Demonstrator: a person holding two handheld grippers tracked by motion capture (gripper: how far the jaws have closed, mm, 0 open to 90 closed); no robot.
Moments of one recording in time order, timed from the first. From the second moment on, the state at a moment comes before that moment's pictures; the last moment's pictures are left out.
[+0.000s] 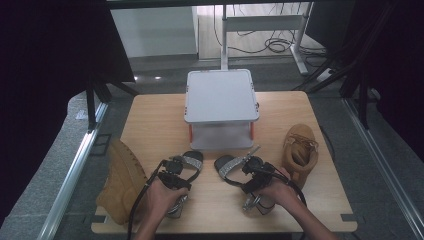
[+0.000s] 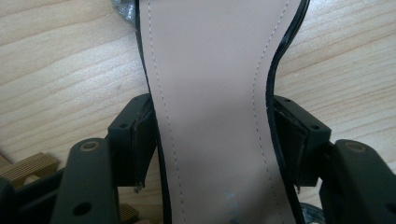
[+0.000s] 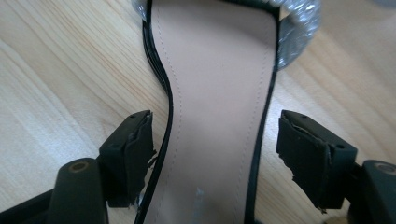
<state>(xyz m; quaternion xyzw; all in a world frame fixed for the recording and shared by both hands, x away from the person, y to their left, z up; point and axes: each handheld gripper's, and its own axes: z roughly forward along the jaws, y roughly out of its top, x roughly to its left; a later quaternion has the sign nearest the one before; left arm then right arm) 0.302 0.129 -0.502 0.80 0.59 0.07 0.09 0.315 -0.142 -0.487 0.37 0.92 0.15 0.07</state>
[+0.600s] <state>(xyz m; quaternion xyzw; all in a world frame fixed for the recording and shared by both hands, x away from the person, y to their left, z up) 0.302 0.129 -0.501 0.79 0.61 0.07 0.09 0.326 -0.131 -0.498 0.39 0.92 0.10 0.04</state>
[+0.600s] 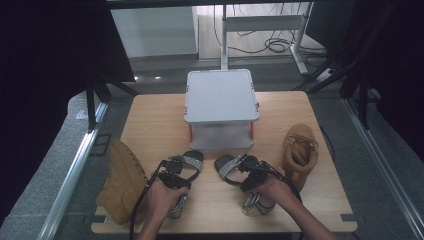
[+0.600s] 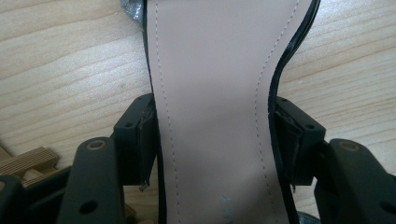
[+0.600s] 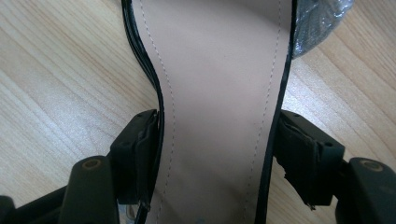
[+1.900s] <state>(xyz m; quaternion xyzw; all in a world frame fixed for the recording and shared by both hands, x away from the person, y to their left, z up) 0.303 0.140 -0.488 0.78 0.59 0.01 0.20 0.328 -0.154 -0.486 0.43 0.89 0.18 0.01</state>
